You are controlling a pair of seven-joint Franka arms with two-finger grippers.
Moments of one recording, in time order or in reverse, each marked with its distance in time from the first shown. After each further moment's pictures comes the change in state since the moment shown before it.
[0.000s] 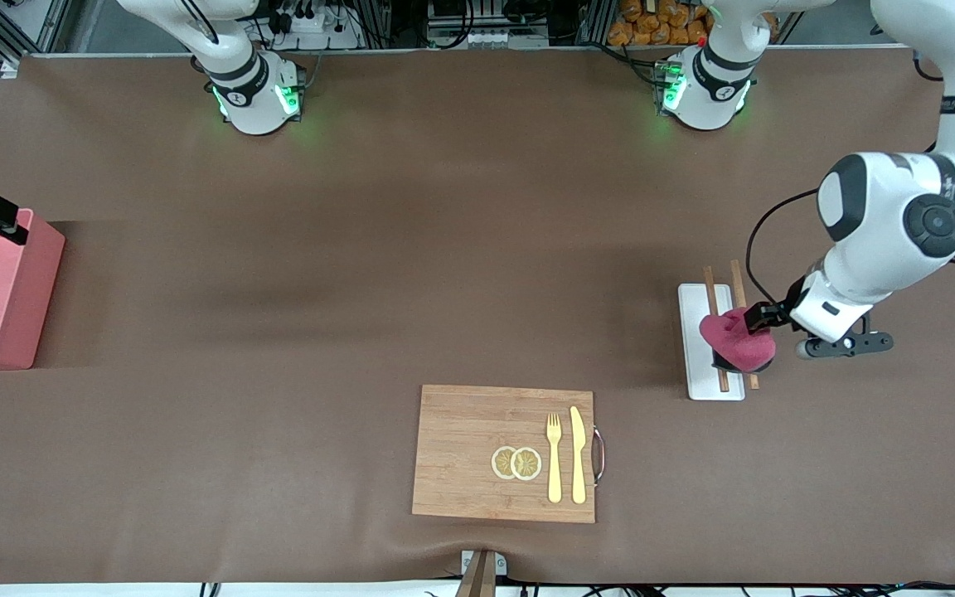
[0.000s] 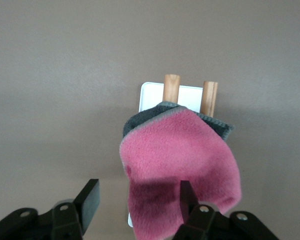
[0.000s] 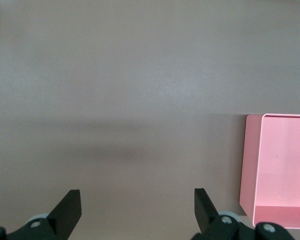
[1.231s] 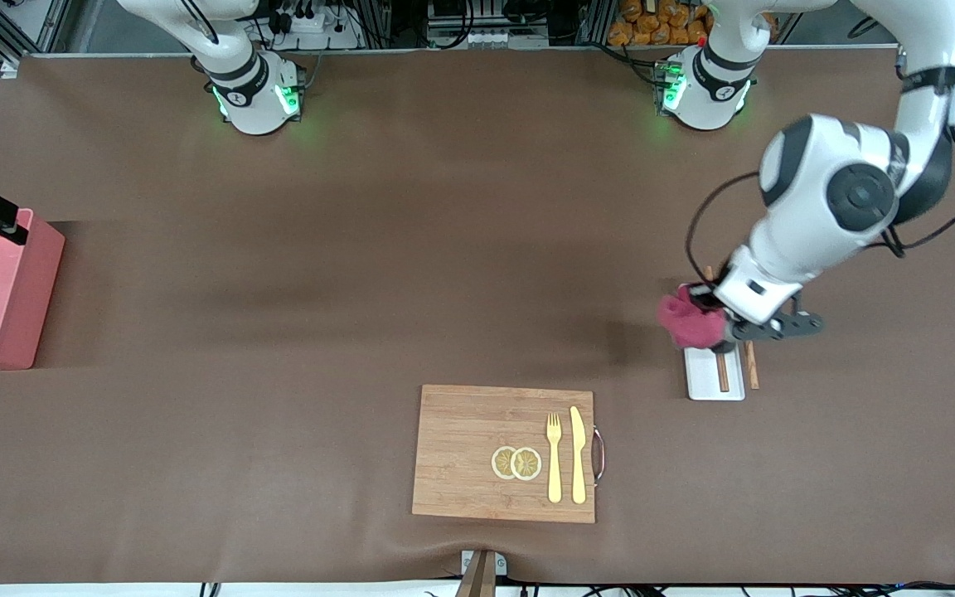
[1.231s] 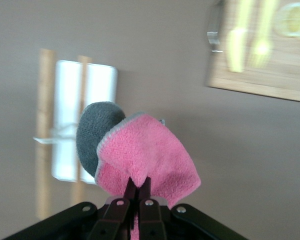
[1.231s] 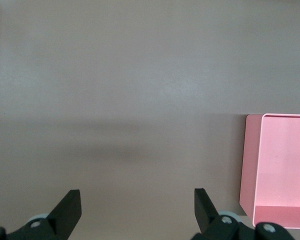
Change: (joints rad) left arm -0.049 -0.069 -0.261 0.186 0.000 -0.271 -0.332; right arm -0.001 0.000 0.000 0.000 0.000 0.000 0.000
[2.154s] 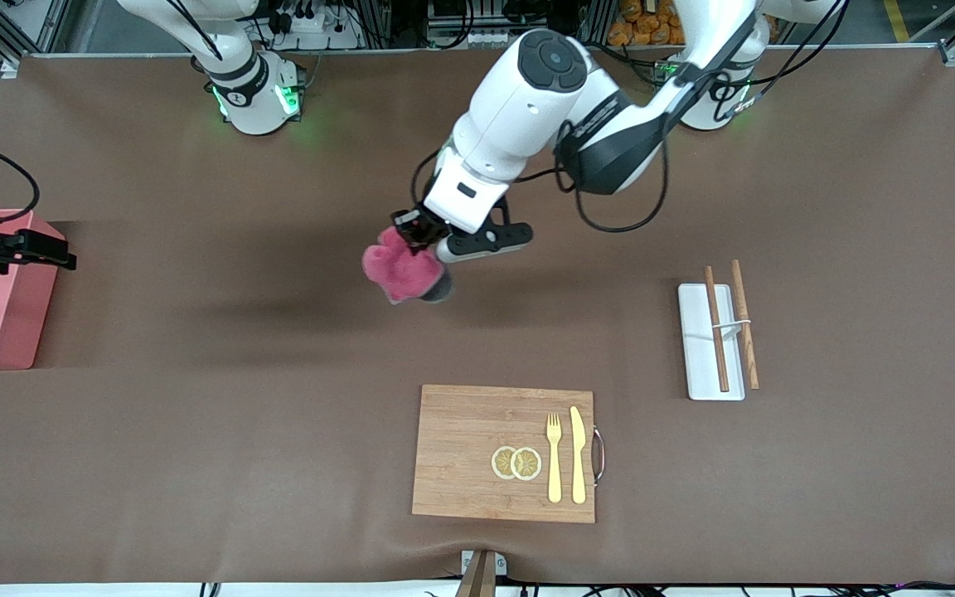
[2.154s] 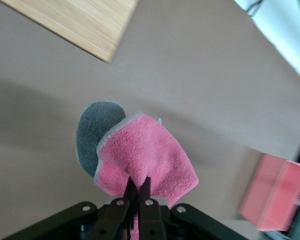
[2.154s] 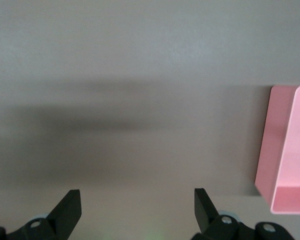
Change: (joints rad) left arm -0.404 0.356 -0.173 0.478 -0.059 0.313 -0.758; right arm -0.001 0.133 0.005 -0.003 0.017 -0.068 0.083
